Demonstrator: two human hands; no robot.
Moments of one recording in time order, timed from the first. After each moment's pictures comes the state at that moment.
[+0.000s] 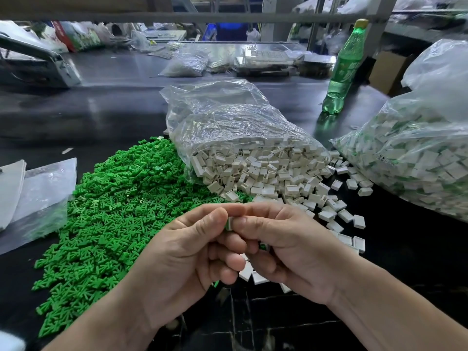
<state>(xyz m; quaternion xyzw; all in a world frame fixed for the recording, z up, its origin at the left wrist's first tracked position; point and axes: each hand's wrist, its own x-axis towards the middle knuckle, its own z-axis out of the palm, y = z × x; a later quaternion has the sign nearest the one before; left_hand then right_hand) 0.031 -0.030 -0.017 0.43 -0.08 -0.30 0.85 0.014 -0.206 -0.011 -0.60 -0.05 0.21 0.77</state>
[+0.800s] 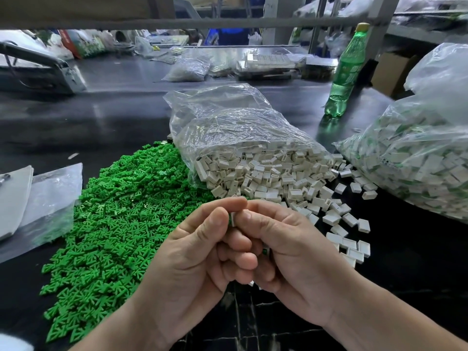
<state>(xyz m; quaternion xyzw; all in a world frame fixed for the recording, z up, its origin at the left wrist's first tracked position) 0.022 -0.037 -0.017 0.37 -0.13 -0.25 0.89 0.002 -0.191 -0.004 -0.53 -0.05 0.16 0.83</state>
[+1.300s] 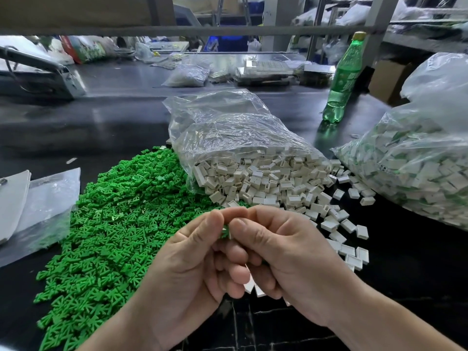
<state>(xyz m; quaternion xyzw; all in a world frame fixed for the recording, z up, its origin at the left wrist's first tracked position) 0.028 -0.035 -0.023 0.36 -0.13 -0.30 0.87 0.004 -0.197 -0.003 -0.64 -0.08 0.11 0.76</state>
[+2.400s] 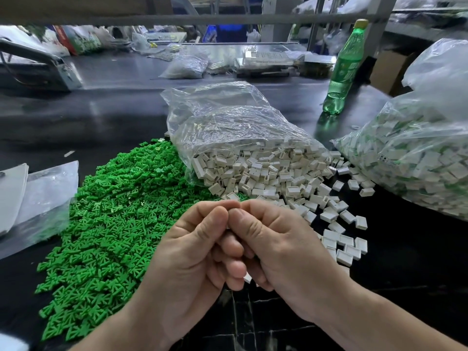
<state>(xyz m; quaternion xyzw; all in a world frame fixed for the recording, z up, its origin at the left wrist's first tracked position) 0.021 -0.040 -0.023 0.37 -0.12 -0.23 0.89 -0.002 -0.185 -0.004 -0.65 -0.07 0.08 0.76</state>
